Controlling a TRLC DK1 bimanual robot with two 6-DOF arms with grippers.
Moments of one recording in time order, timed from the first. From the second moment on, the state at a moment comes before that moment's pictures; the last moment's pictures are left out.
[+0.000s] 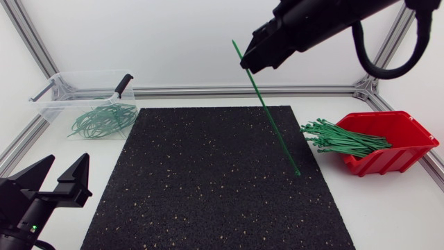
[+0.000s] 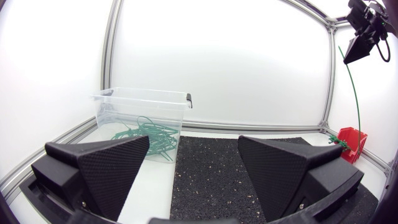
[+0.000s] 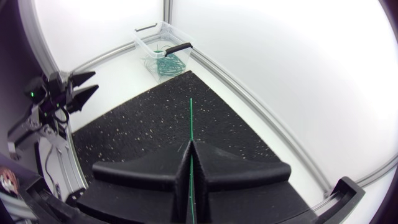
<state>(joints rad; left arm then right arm) -0.03 0.05 0.02 -0.01 0.01 -0.10 0.64 1.50 1.67 -0.94 -0.10 -0.19</state>
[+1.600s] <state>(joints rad) -0.03 0.05 0.02 -0.01 0.01 -0.10 0.46 1.75 1.14 -0.31 -0.06 0.86</state>
